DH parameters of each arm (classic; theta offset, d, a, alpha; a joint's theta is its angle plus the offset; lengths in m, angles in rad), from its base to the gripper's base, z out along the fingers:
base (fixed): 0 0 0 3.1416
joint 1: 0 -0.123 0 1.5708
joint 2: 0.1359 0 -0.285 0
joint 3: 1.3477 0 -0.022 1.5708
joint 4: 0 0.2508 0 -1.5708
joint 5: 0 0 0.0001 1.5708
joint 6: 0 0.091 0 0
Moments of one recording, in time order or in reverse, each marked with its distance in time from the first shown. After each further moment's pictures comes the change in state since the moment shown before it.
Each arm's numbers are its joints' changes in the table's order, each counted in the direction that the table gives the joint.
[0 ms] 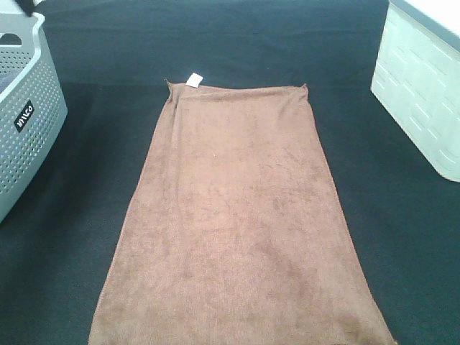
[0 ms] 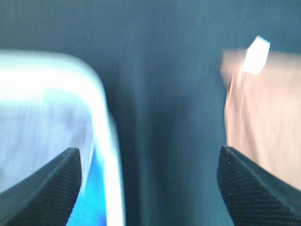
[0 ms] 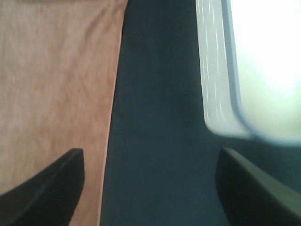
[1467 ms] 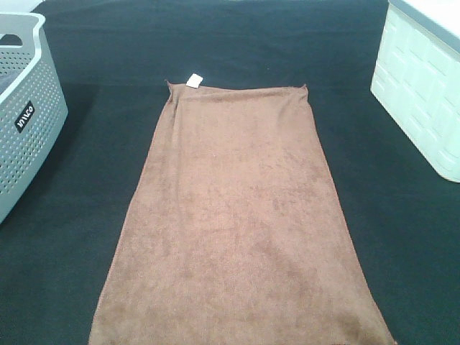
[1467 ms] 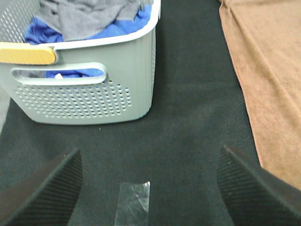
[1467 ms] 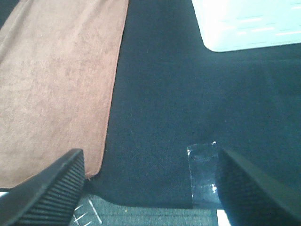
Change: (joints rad) left arm 0.000 -1.749 1.344 0.063 -0.187 -0.017; right arm 0.000 -1.413 1.008 0.023 0.001 0.067
